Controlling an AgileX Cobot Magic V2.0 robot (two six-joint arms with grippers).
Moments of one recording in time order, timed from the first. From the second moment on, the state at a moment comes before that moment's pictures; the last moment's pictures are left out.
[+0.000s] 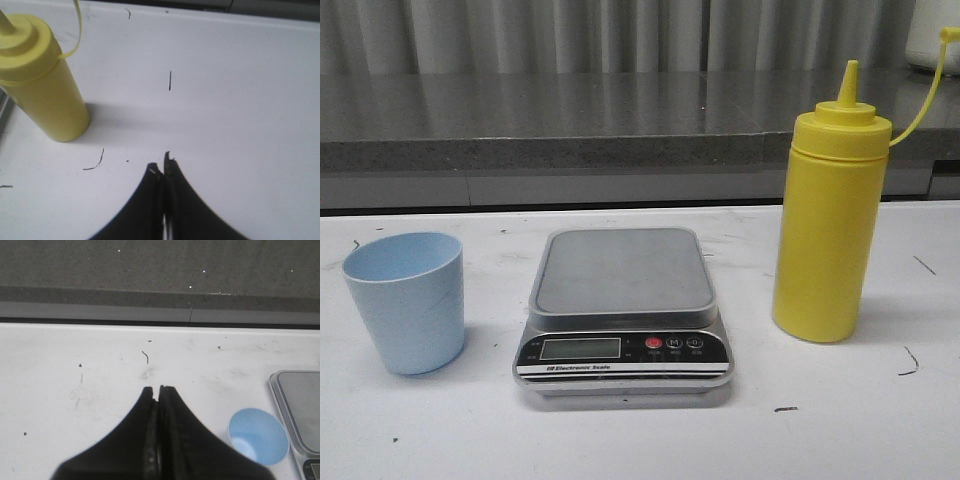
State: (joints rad) left arm 0.04 0.67 -0.73 -0.08 0.62 0.00; right arm 0.03 0.74 -0.63 0.03 0.64 -0.04
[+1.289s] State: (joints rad) left arm -0.24 1.21 -1.00 -0.08 0.89 0.03; right arm 0.03 0.78 -0.63 0.03 0.64 -0.04
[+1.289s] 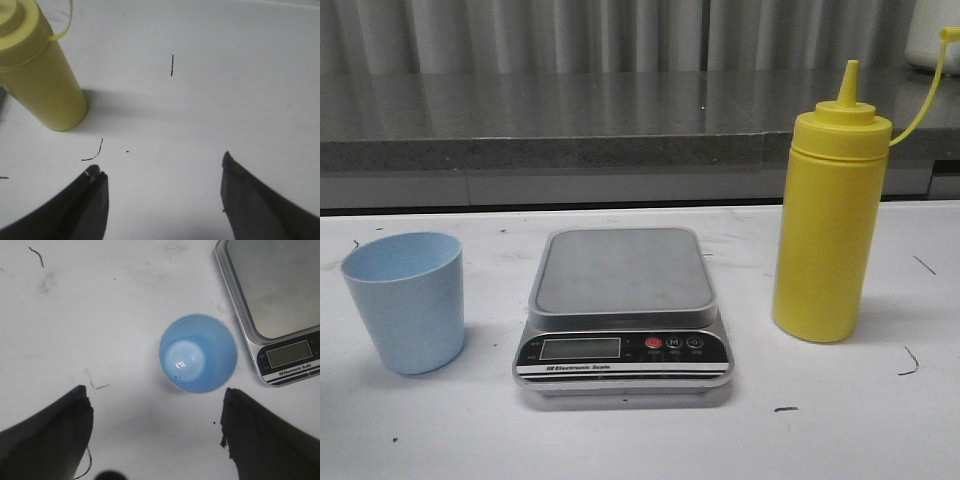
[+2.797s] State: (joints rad) left arm -0.26 1.71 -1.16 -0.09 0.87 0.03; right arm 0.03 0.78 -0.63 0.03 0.64 -0.04
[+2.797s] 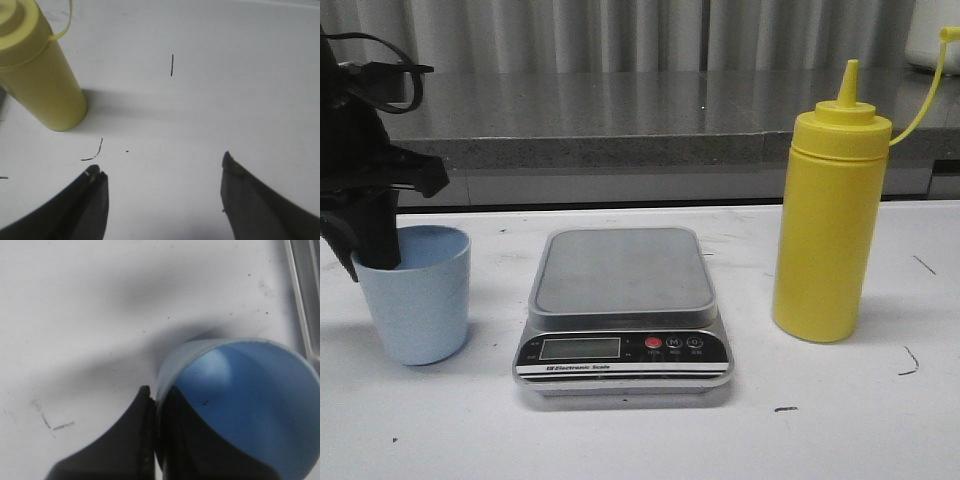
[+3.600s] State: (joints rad) left arm -0.49 1.80 -1.64 -0.07 1.10 -0.03; right arm 0.03 0.78 -0.63 0.03 0.64 -0.04
